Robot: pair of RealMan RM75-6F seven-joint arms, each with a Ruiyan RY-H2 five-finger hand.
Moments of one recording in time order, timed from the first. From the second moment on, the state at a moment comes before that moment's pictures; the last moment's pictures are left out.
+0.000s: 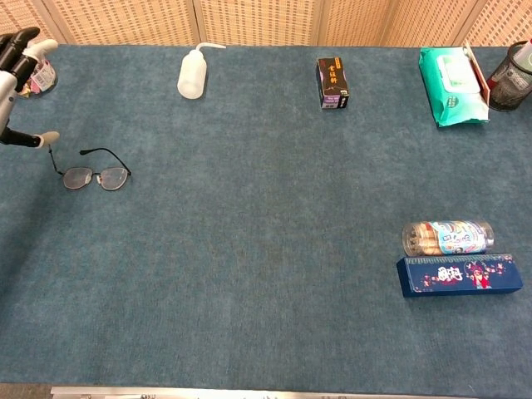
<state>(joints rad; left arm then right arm) -0.40 -1.69 -0.11 -0.81 1.52 1.48 0.04 0.01 -1.17 0.11 -1.45 -1.66 1.81 0.32</state>
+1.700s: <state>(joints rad) -0.45 -1.90 -0.05 -0.48 1.51 1.31 -0.01 0.01 -1.17 0.11 -1.45 -1.66 1.82 0.32</state>
